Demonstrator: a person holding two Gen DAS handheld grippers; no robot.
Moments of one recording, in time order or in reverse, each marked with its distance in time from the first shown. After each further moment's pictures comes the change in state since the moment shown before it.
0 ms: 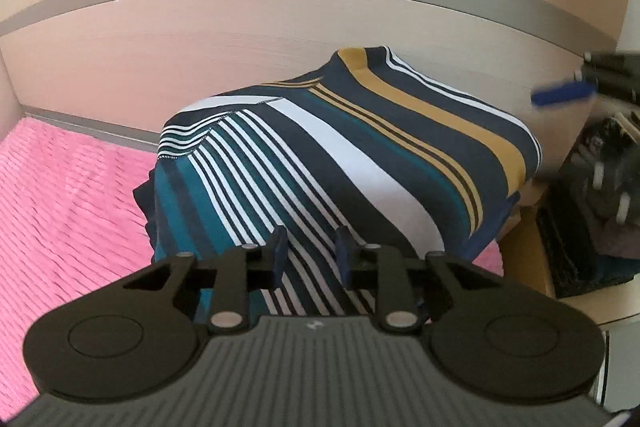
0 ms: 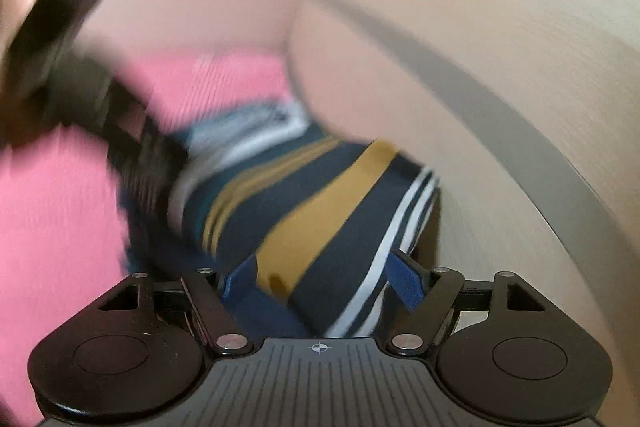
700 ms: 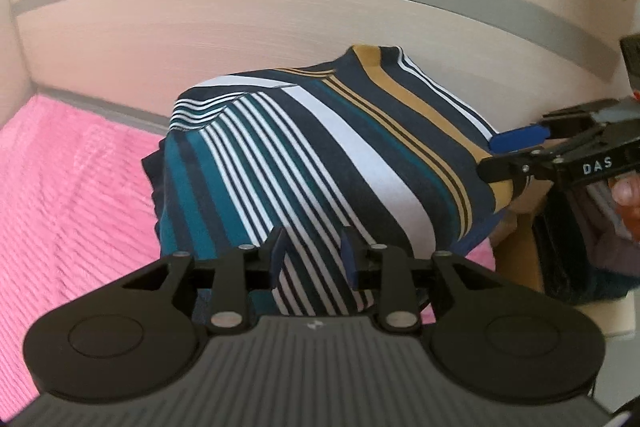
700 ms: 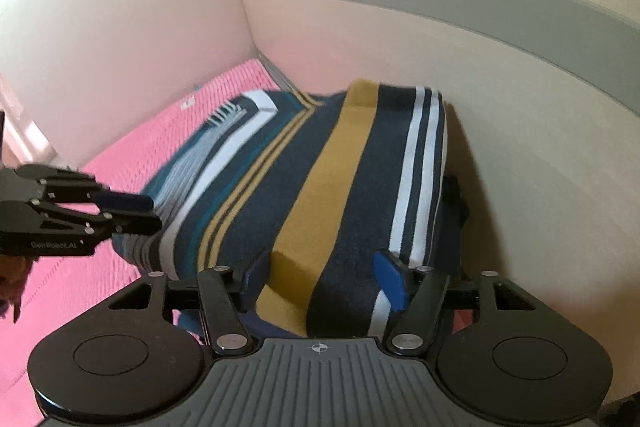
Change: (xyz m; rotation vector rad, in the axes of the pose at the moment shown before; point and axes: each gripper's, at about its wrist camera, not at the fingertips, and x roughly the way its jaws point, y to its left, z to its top) left arm -0.016 0.014 0.005 -0.087 0.007 0.028; right arm 0.042 -0.039 -0.021 0.354 0.093 0.142
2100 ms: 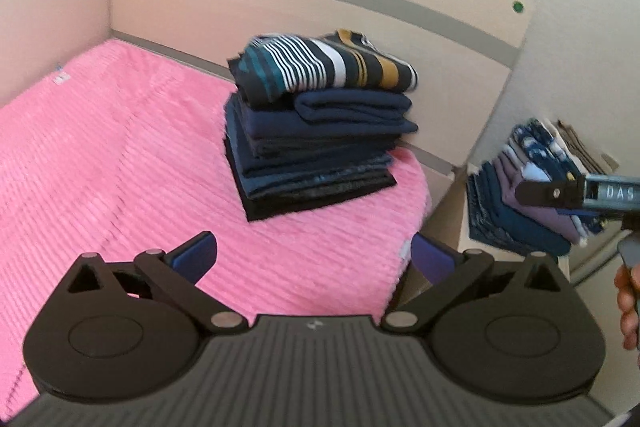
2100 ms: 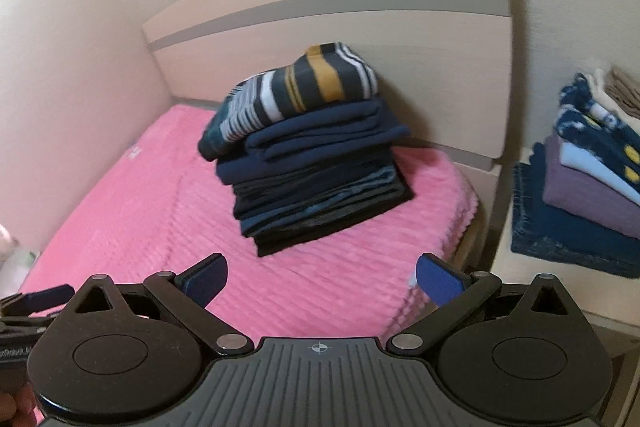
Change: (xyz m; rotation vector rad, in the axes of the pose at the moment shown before) left arm -0.291 -0.075 -0.226 -0.206 -0.113 0.056; right arm -0.216 0.205 -0.200 0.343 -0.133 -0.297
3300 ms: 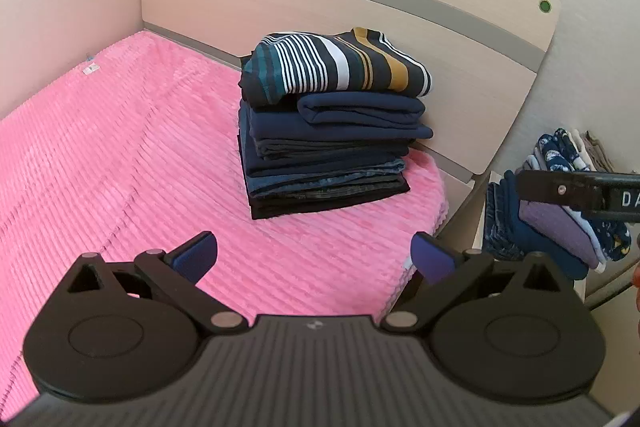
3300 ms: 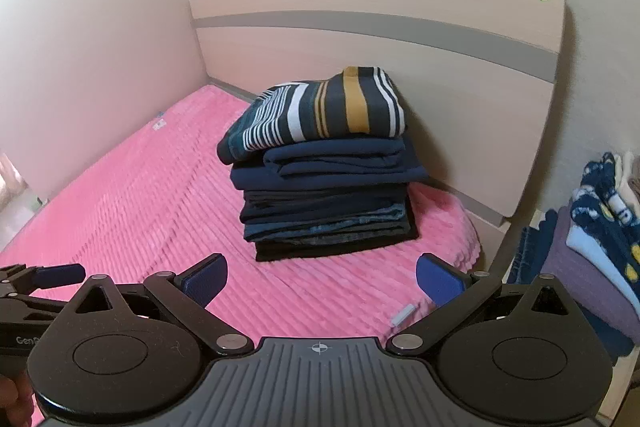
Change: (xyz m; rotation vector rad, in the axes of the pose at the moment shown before) left arm 0.015 -0.055 0.018 -0.032 0.046 0.113; right arm -0.004 -0.002 0.035 -0.195 0.009 0.041
